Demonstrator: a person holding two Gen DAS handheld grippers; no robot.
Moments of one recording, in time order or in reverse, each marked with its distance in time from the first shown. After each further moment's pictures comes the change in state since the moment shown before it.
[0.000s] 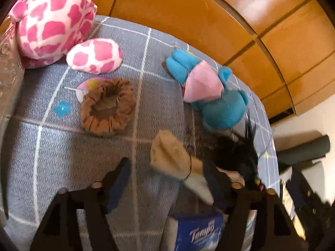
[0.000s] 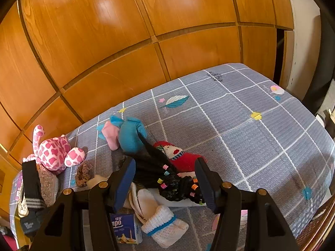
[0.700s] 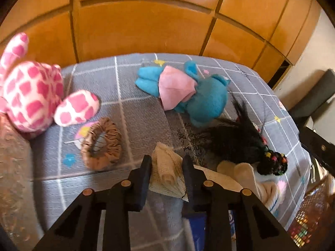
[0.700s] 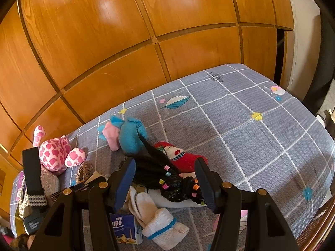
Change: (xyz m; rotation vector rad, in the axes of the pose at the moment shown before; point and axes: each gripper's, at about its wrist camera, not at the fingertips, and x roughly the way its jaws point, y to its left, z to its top) left arm -0.023 -0.042 -0.001 0.420 -0.064 0.120; right arm 0.000 0.000 0.000 0.002 -0.008 -0.001
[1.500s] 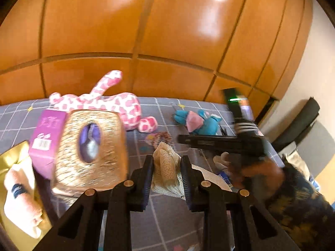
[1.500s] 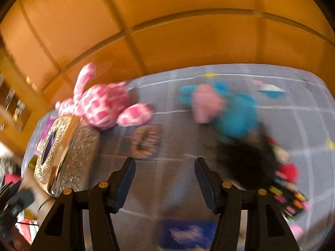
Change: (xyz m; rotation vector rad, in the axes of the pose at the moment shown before) left arm -0.198 0.096 -0.074 -0.092 -0.269 -0.033; right arm 0.086 0.157 -0.002 -0.368 0.302 0.283
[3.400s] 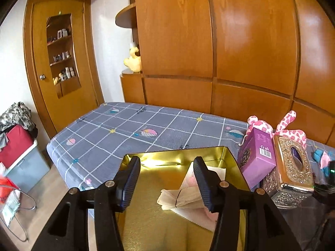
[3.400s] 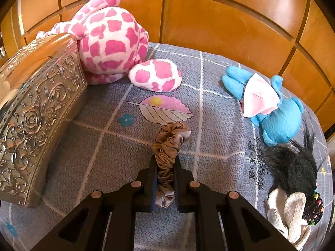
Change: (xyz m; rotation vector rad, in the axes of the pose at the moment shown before) left arm -0.167 0.177 -0.061 -0.211 -0.231 0.850; right arm 0.087 0.089 -0.096 -0.229 -0.001 -0.311
